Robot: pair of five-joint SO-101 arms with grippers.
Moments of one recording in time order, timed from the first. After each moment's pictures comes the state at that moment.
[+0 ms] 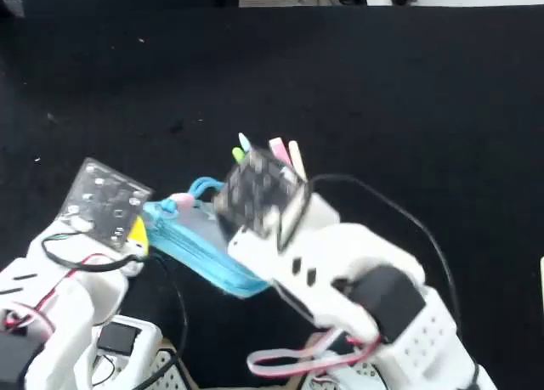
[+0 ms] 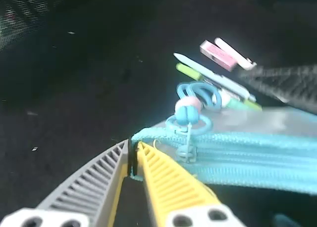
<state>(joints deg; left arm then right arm) 7.4 -69.5 16.7 101.0 -21.2 -45.4 -61.8 34.6 67.6 17.5</state>
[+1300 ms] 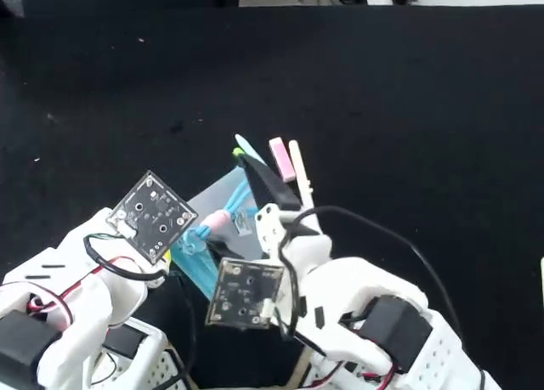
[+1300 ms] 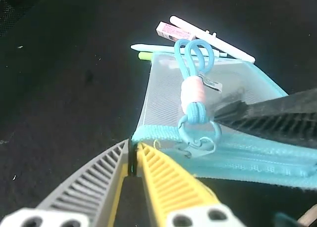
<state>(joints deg) 16.4 -69.5 20.4 101.1 -26.1 -51.9 -70.2 43.1 65.6 37.6</state>
